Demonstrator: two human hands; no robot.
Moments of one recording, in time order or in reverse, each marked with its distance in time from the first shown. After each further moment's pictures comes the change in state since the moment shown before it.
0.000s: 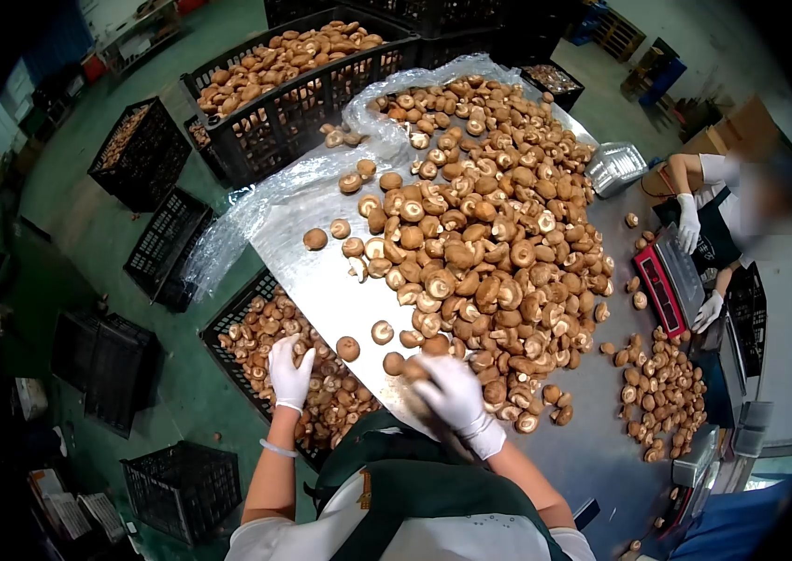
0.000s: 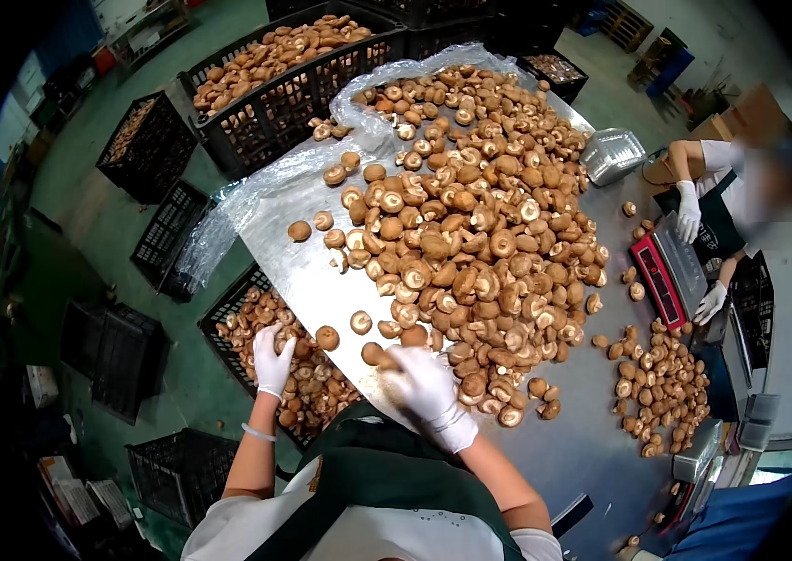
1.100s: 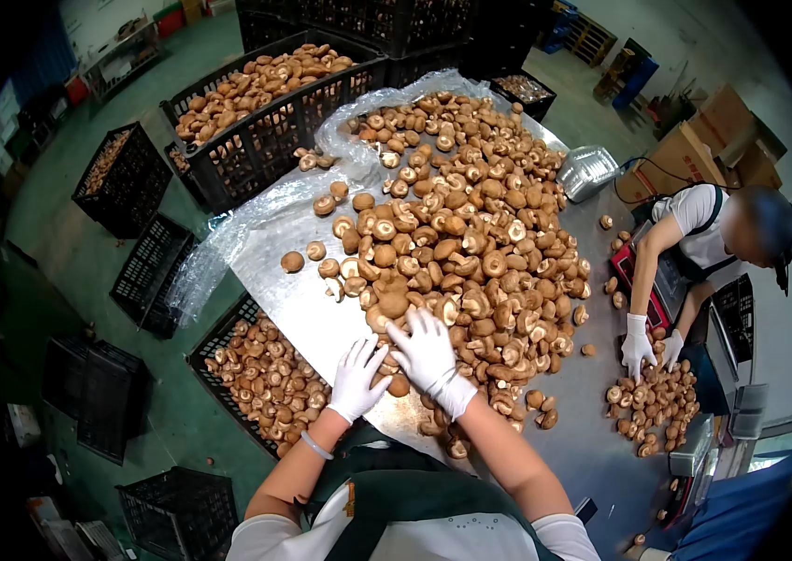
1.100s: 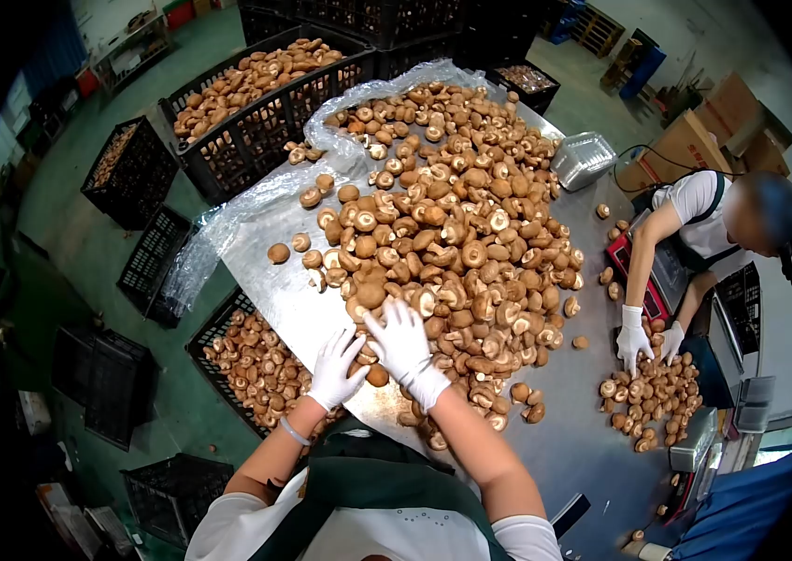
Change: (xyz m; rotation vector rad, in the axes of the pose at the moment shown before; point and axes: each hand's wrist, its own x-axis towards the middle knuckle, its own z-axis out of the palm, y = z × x) left_hand -0.012 0.095 0.073 -0.027 -0.346 0.597; right_hand 0.063 0.040 0.016 -0.620 -0.053 -0.089
